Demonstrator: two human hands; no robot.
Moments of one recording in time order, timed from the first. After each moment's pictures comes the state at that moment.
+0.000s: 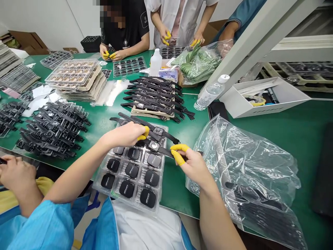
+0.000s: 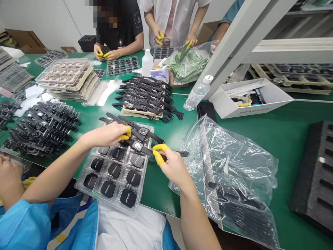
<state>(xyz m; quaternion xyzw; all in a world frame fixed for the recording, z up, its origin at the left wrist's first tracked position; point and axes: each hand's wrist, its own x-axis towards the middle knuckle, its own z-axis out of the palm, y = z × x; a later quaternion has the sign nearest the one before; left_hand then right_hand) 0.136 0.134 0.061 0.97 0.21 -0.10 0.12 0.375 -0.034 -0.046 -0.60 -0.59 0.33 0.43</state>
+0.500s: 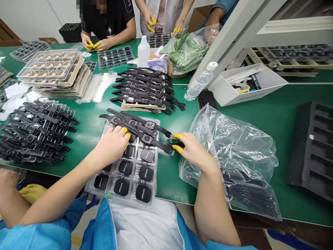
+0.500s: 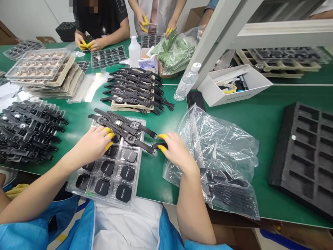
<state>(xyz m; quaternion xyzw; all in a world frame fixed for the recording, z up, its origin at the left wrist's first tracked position) 0.111 0.089 0.039 0.96 0.25 -0.06 -0.10 0.426 -0.027 -0.076 -0.67 -0.68 0.19 0.23</state>
